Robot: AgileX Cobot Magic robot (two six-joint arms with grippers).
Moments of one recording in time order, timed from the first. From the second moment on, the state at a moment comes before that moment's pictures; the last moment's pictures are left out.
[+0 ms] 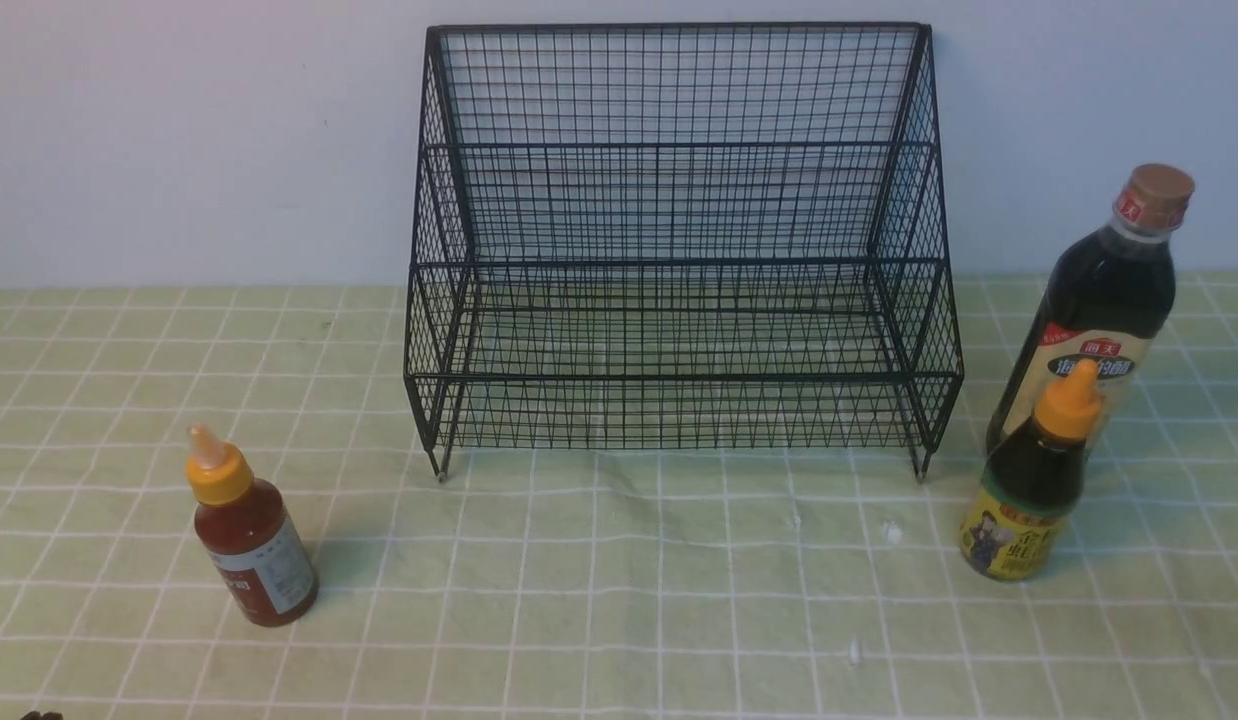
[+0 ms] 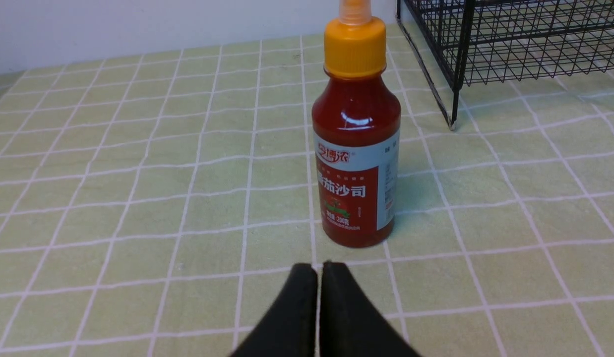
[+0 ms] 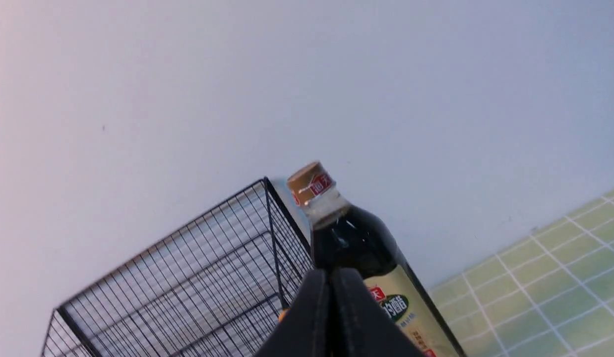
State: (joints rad) right arm 0.01 -0.01 0.03 0.51 -0.03 0.12; left arm -0.05 -0.01 0.03 0.00 0.38 0.03
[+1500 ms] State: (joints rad) right arm 0.20 1.37 -1.17 -0.02 0.99 0.09; left arm -0.05 -0.01 0.03 0.00 0.38 0.03
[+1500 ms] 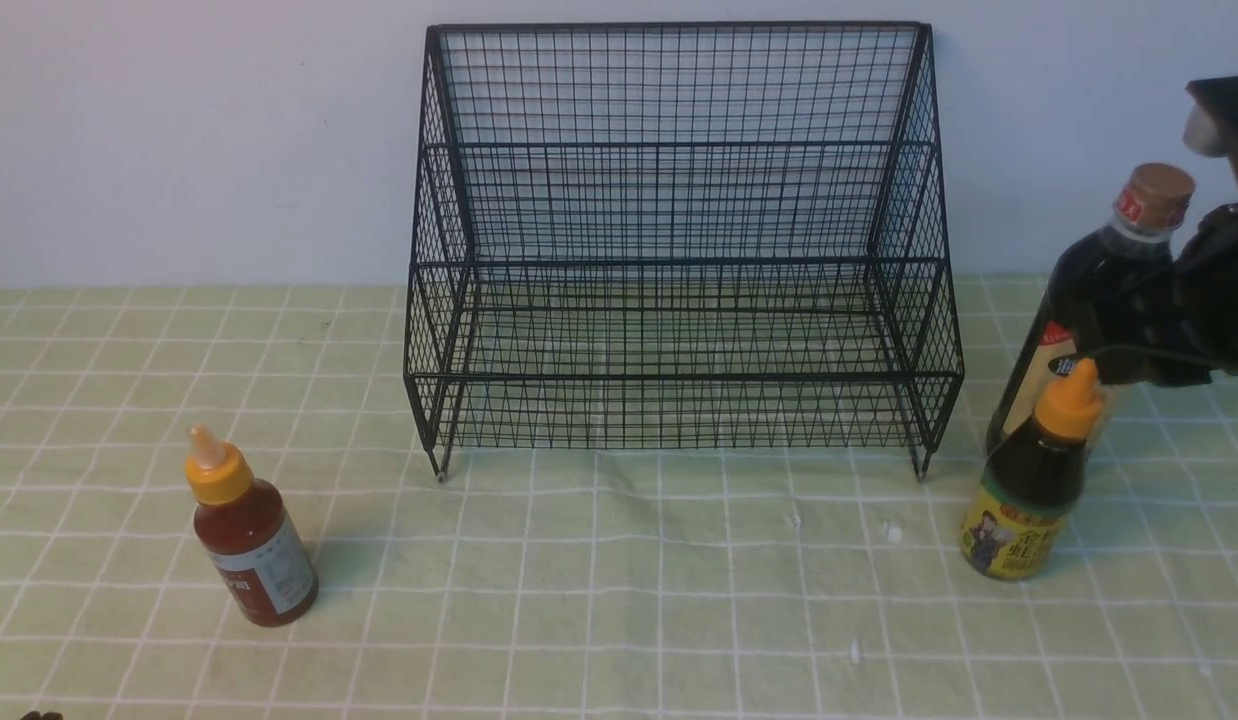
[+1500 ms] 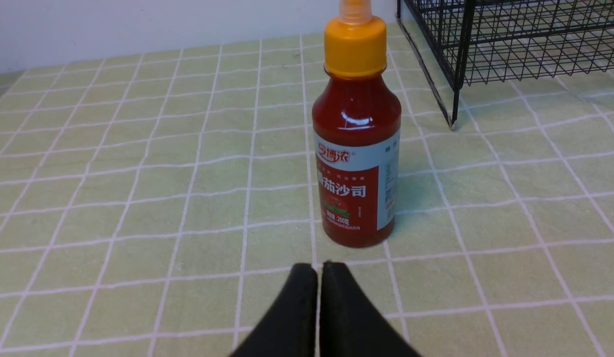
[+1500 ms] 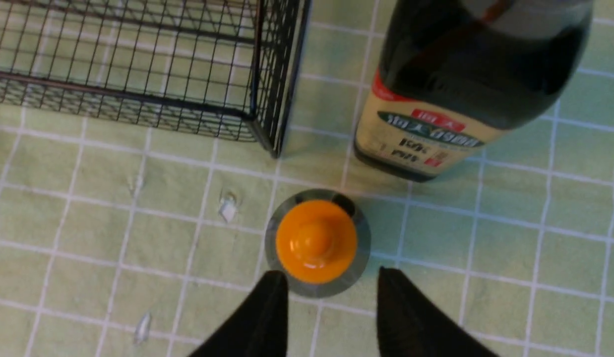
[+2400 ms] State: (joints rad) right arm 0.20 1.55 -1.17 -0.01 0.96 0.07; left arm -0.05 -0.01 0.03 0.00 0.38 0.03
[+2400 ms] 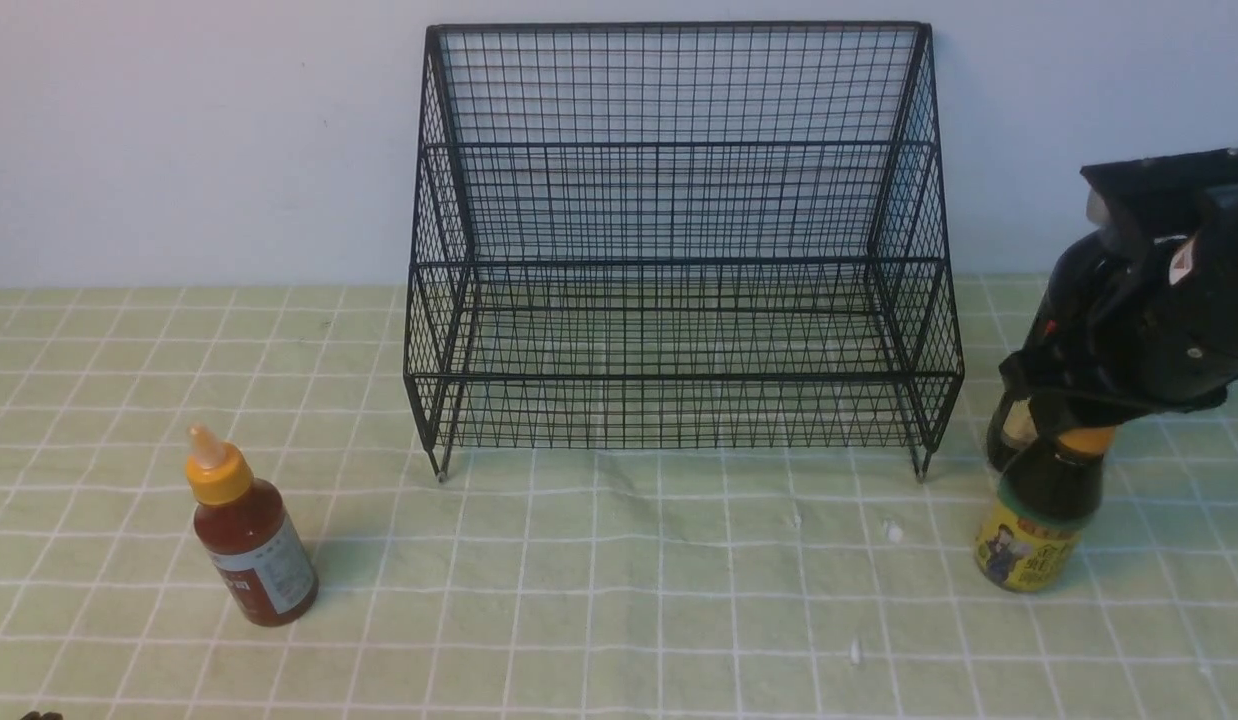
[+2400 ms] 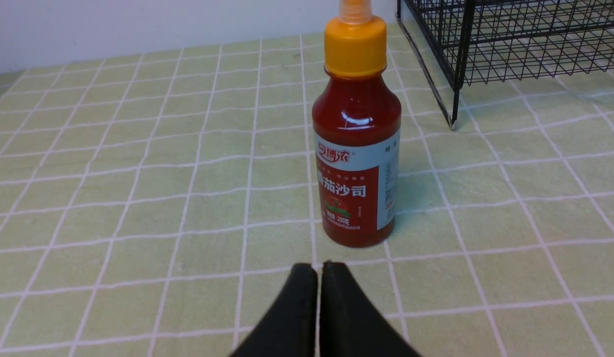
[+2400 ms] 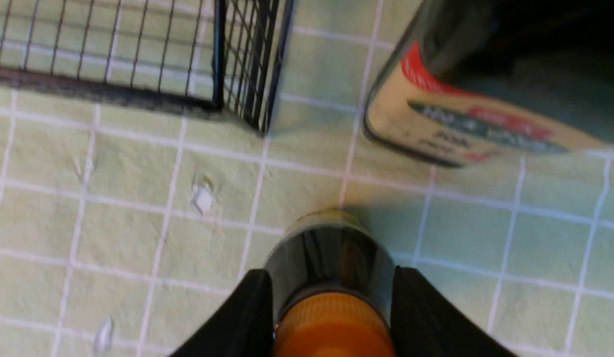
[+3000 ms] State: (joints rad) right arm 0.30 1.28 -1.57 0.04 1.14 -0.04; left arm -0.05 -0.01 0.03 0.00 0.38 0.03
